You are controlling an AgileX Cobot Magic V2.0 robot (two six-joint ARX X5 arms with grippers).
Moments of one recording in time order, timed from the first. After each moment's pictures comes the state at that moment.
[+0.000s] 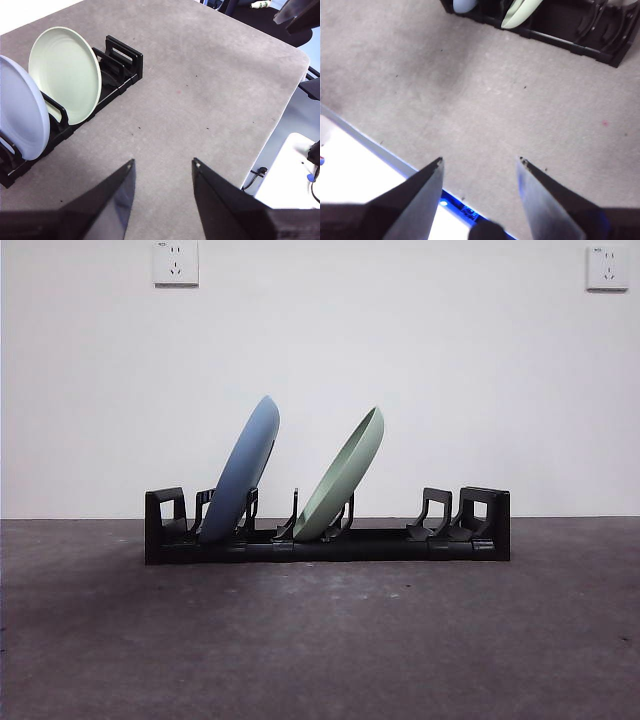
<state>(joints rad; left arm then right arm) -0.68 0.89 1.29 -0.93 0.19 0.01 0.42 1.08 1.54 -1.35 -0.28 -0.02</state>
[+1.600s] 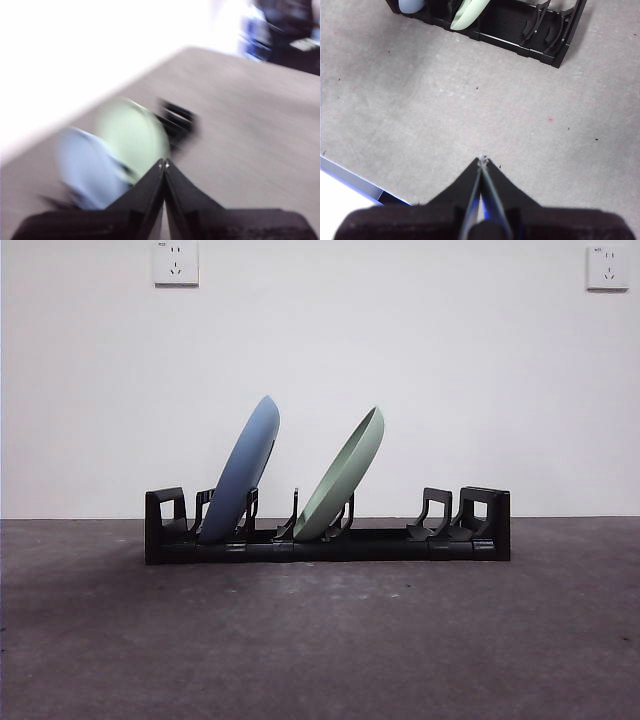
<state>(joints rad) -0.55 0.86 1.29 -0.68 0.11 0.18 0.42 1.07 1.54 -1.35 -0.09 -0.03</state>
